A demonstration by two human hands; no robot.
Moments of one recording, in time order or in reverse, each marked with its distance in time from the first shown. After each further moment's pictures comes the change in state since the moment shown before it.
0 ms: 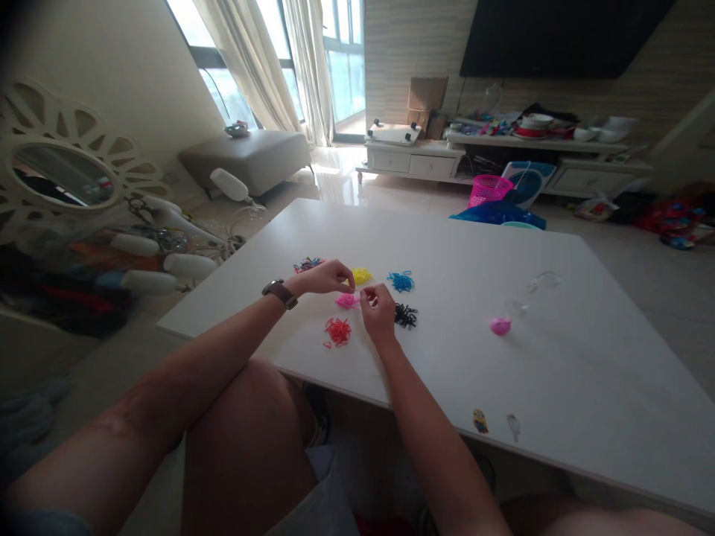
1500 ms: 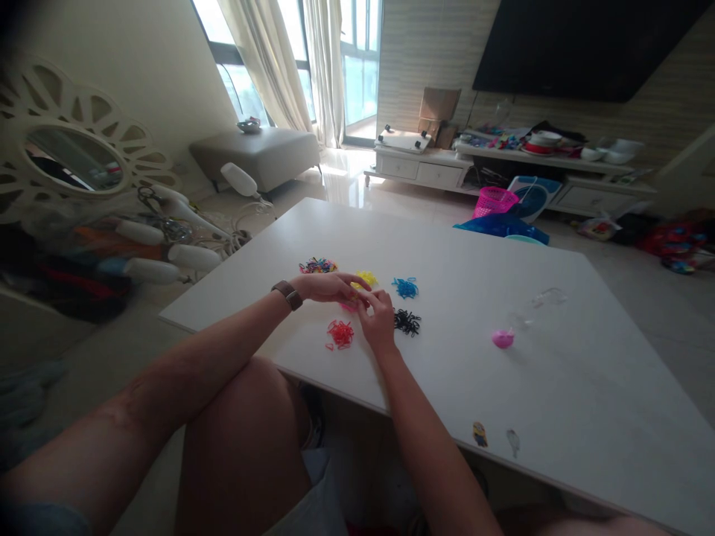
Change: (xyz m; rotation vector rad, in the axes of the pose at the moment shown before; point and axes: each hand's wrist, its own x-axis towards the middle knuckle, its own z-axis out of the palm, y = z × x) left_hand -0.003 -0.013 0.017 -1.031 -0.188 -0.397; right_hand -0.005 0.007 0.006 -0.098 -0.111 -0.127
